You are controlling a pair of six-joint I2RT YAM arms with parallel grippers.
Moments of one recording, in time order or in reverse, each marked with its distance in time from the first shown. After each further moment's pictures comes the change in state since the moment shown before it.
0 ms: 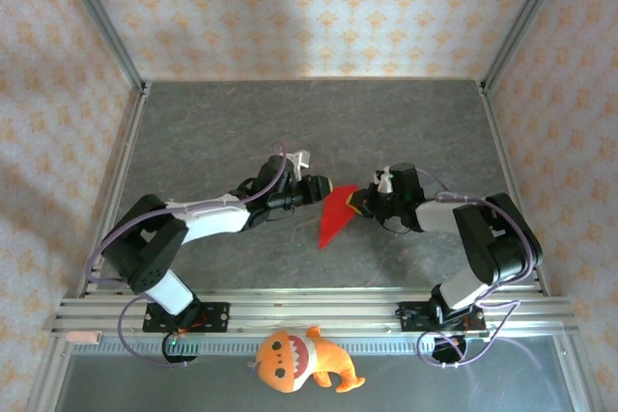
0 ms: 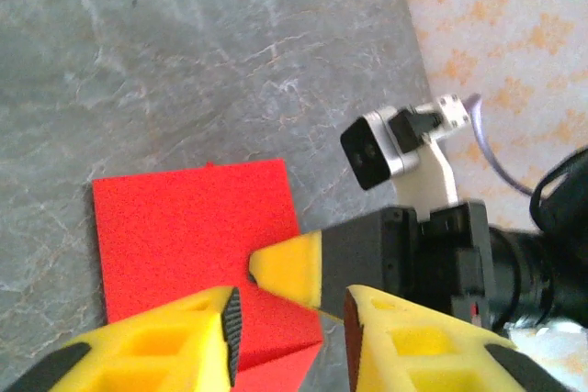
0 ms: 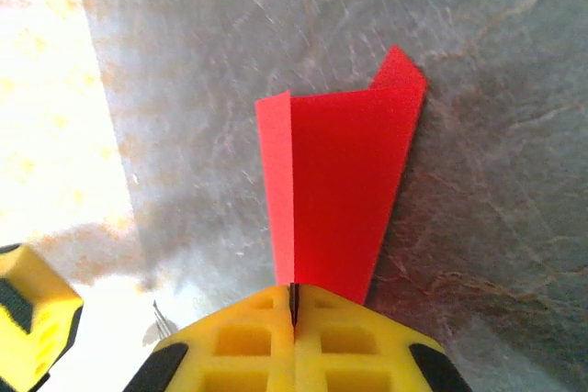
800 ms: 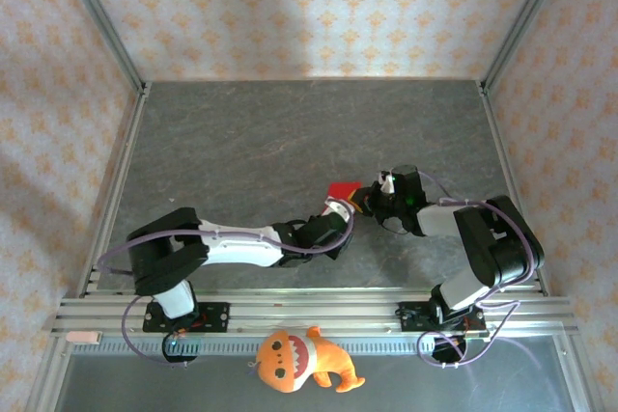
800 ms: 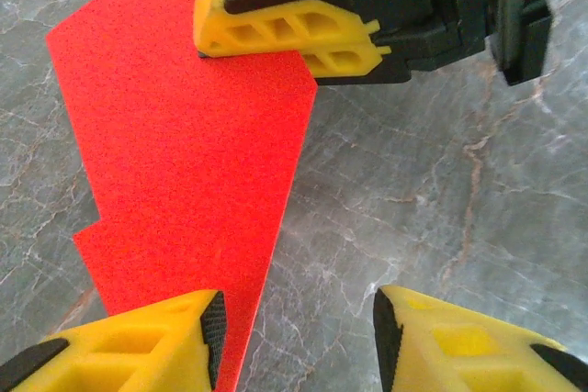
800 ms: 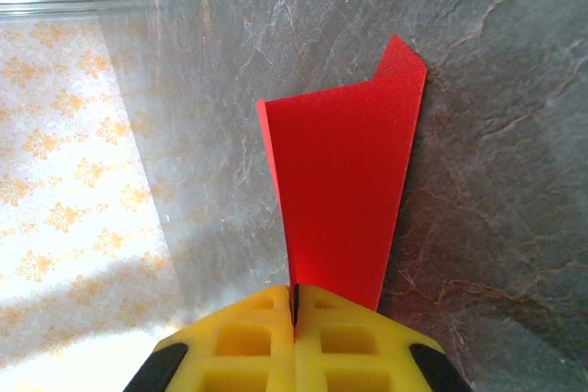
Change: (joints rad) left arm -0.441 0.127 0.102 -0.308 -0.617 0.414; right arm 0.000 -0.008 -0.035 0.085 0.041 0.145
